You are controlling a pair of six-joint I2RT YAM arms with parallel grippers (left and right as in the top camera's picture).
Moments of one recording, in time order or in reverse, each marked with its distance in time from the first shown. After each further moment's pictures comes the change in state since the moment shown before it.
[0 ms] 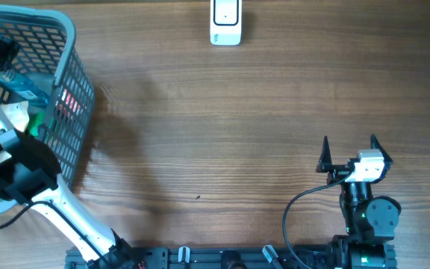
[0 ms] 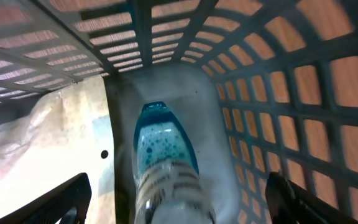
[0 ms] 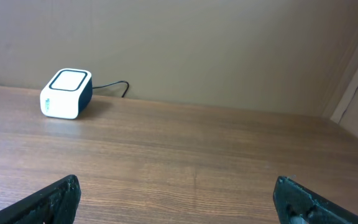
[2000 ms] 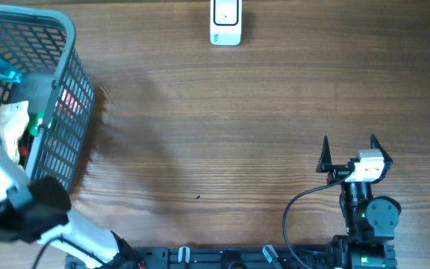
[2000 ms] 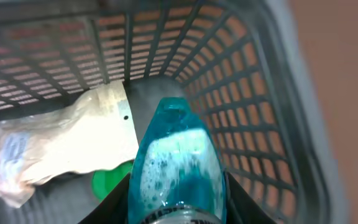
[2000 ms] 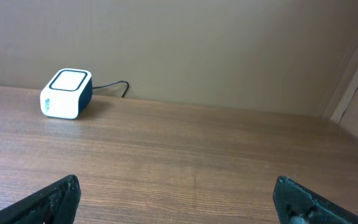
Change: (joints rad) left arm -0.023 -0.362 -0.013 -0.097 -0.025 -0.023; right arm 0.000 0.000 0.000 0.000 0.000 0.000
